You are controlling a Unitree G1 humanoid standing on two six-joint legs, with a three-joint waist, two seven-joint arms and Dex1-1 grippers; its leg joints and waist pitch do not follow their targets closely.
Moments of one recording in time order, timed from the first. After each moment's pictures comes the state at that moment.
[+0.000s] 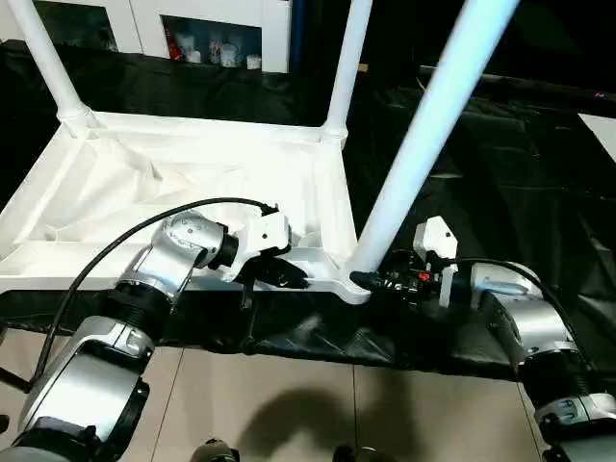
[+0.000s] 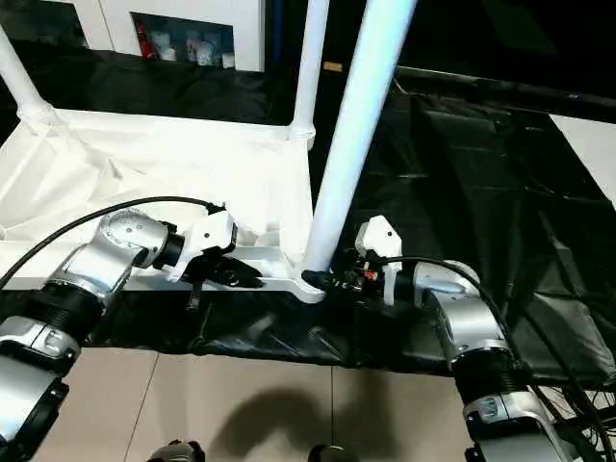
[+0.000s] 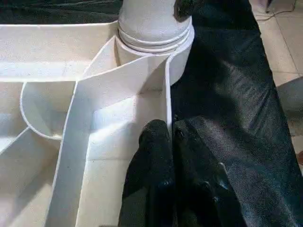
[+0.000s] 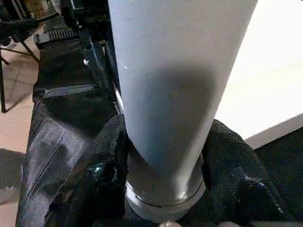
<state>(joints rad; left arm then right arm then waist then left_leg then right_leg) -0.76 0.39 -0.33 0.74 0.08 -0.02 -1.35 -0.47 -0.37 0.12 0.54 0.20 -0.02 1.17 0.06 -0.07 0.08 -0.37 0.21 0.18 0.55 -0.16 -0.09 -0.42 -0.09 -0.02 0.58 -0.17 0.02</state>
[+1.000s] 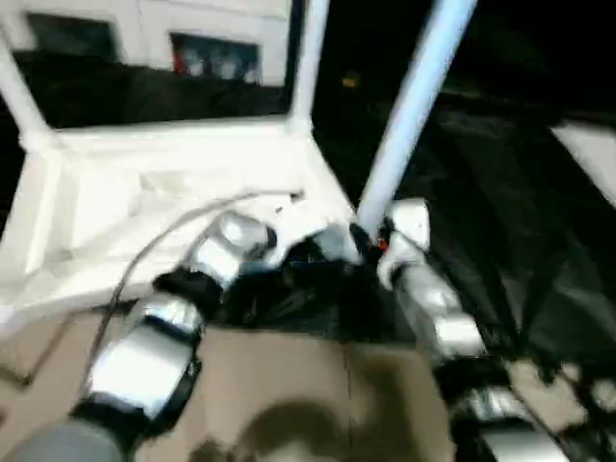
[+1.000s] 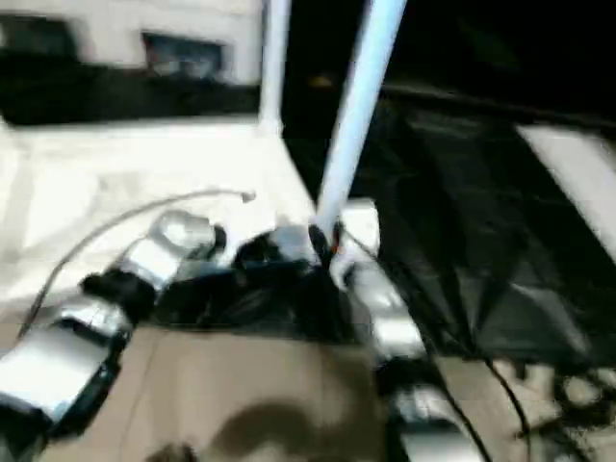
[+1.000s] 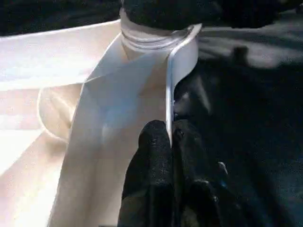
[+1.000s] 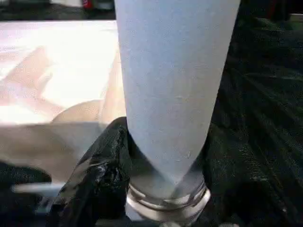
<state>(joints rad) -0.92 0.18 -0.33 1.01 0.24 0.04 -0.86 -0.55 0.04 -0.04 0.71 0.07 -0.02 0.16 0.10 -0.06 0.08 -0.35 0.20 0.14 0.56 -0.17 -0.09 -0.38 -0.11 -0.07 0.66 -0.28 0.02</state>
